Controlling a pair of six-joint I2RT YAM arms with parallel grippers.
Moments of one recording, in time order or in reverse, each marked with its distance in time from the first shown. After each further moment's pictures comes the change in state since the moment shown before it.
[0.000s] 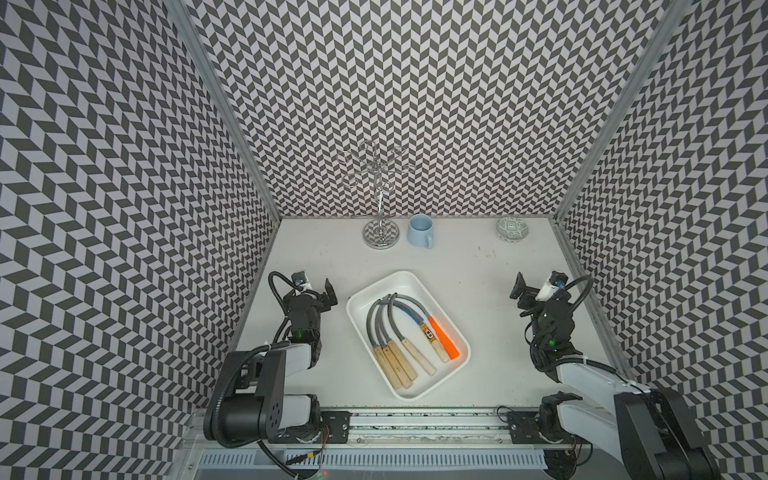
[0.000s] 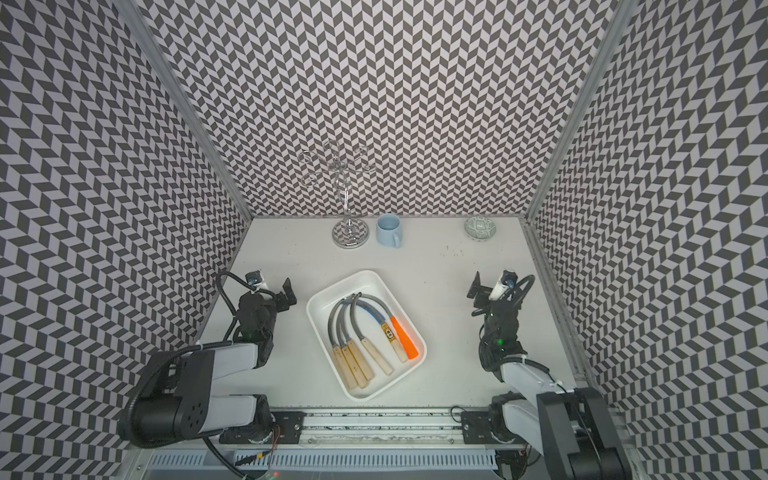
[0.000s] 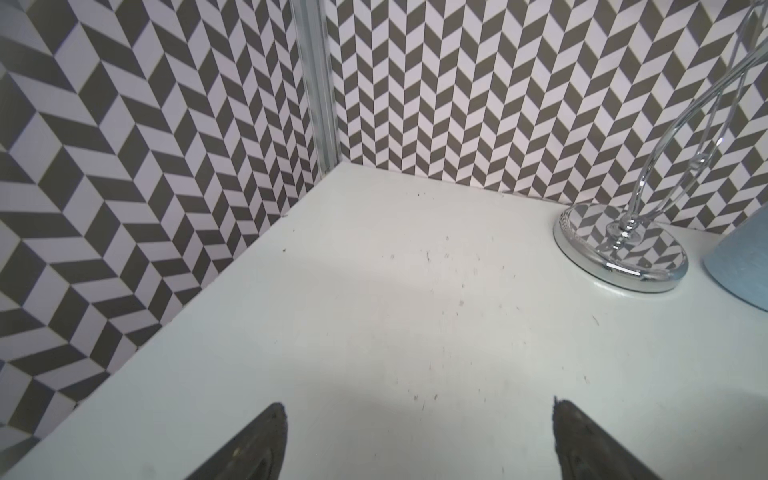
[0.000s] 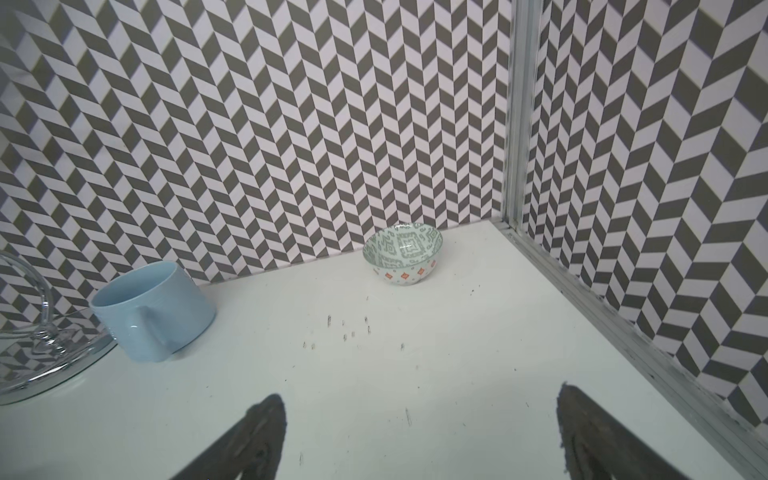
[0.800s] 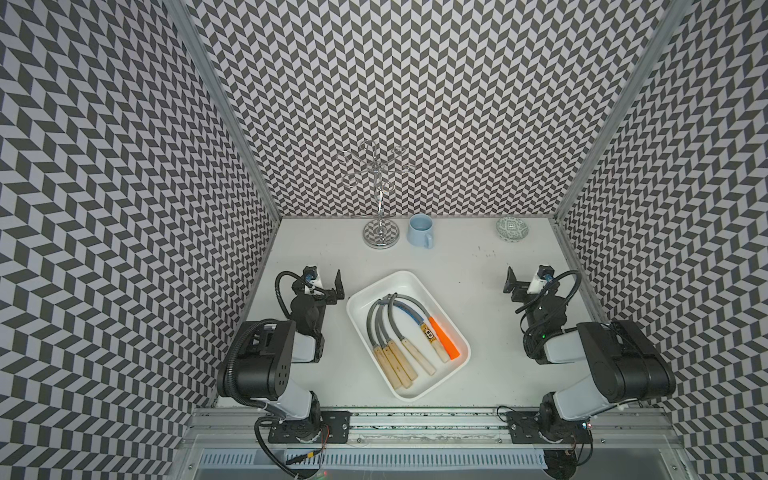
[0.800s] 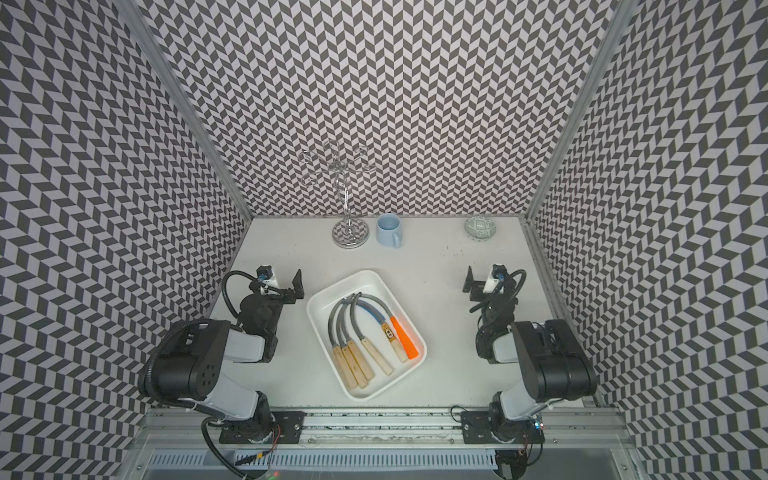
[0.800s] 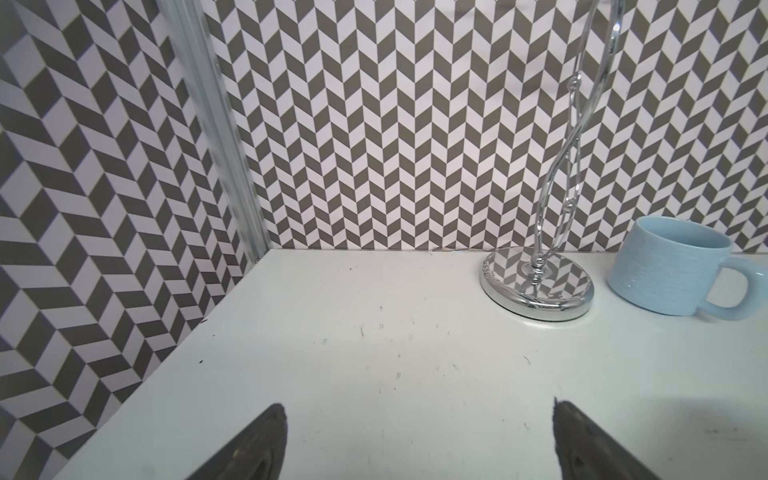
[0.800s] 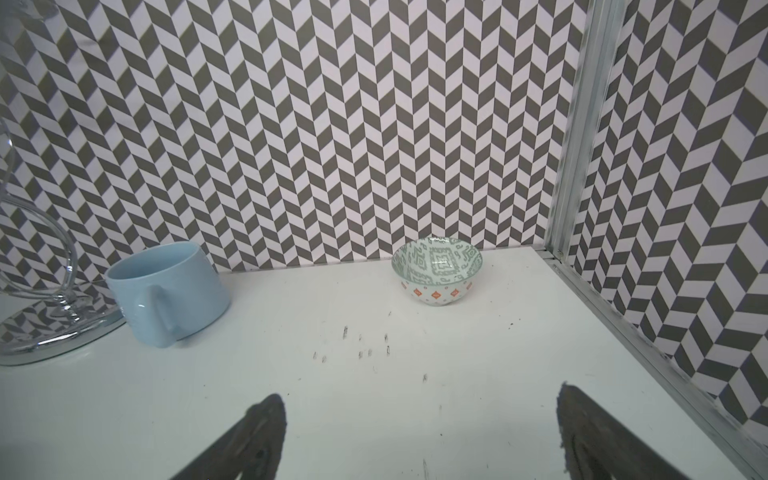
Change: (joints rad) left arm 0.000 0.177 -0.002 0.361 0.204 0.113; right arm -0.061 0.402 0.080 0.388 -0.187 -0.078
